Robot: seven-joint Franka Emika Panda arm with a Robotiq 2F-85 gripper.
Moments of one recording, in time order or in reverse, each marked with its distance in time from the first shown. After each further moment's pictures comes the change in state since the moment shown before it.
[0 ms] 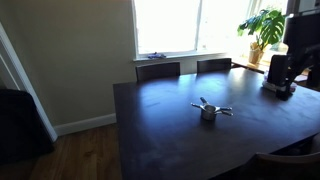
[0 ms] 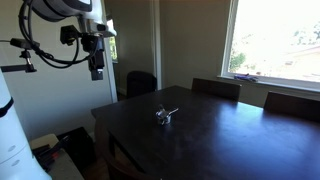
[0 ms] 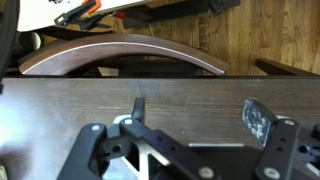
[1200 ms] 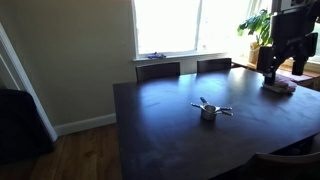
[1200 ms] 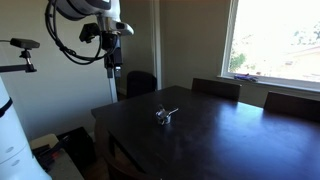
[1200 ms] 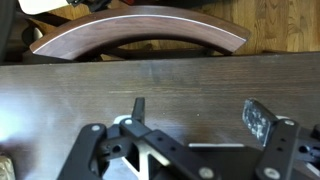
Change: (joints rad) arm -0.069 0.119 -0.095 0.095 -0.093 0.020 -0.065
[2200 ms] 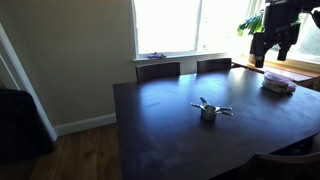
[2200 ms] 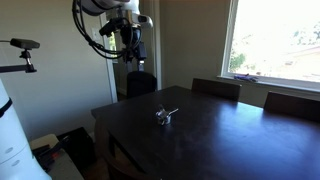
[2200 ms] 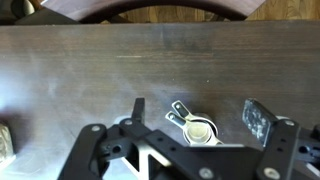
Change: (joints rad) arm -0.021 0.097 -0.144 0.118 -0.085 0.064 -0.150
